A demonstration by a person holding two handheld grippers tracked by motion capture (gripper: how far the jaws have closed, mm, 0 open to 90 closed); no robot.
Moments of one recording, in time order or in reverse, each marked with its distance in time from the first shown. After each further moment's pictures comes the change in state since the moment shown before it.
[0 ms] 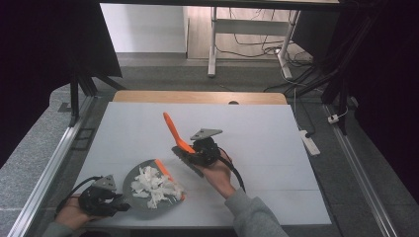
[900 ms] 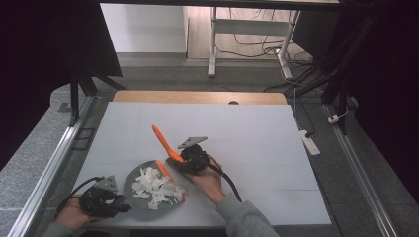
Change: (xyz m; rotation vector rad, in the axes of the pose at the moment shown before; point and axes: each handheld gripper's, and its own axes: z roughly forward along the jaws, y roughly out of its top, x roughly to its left) left arm -0.005 0.004 0.000 0.018 0.003 0.014; right arm 0.030 -0.009 0.029 0.107 0.011 -0.014
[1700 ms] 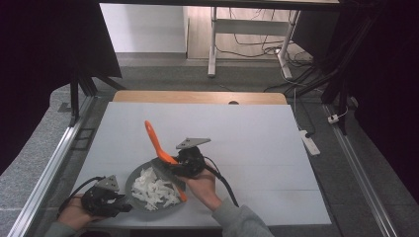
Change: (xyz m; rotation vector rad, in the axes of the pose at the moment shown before) left arm 0.001 0.001 0.003 -0.013 -0.012 -0.006; right arm 0.016 0.008 -0.020 -0.158 0.164 0.094
